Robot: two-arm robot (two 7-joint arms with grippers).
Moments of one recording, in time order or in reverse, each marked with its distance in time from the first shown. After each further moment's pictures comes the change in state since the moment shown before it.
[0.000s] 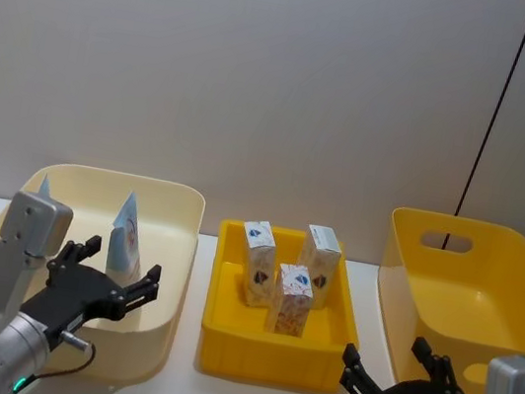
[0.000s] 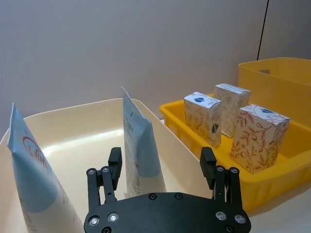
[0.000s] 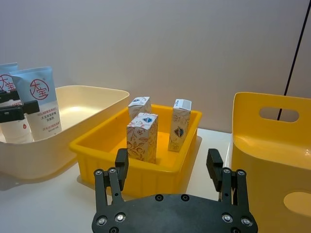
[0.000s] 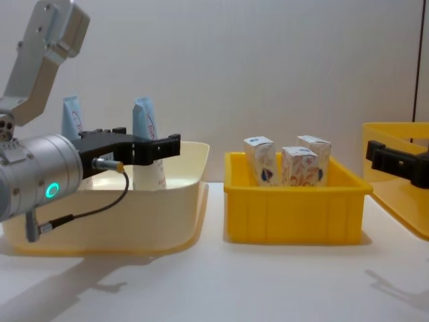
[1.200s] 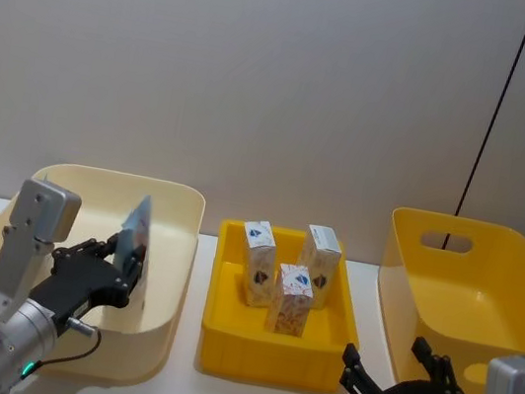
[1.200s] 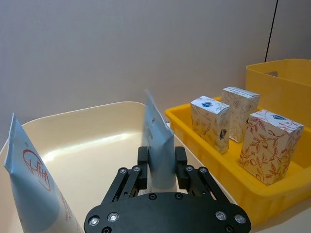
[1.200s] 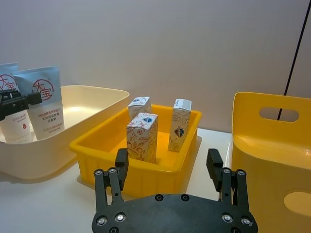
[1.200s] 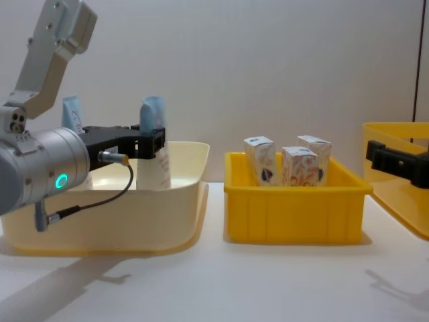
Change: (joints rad) left arm -0.045 -0.030 -0.007 0.054 0.024 0.005 -0.003; right arm 0.000 0.000 0.000 0.000 0.000 0.000 0.000
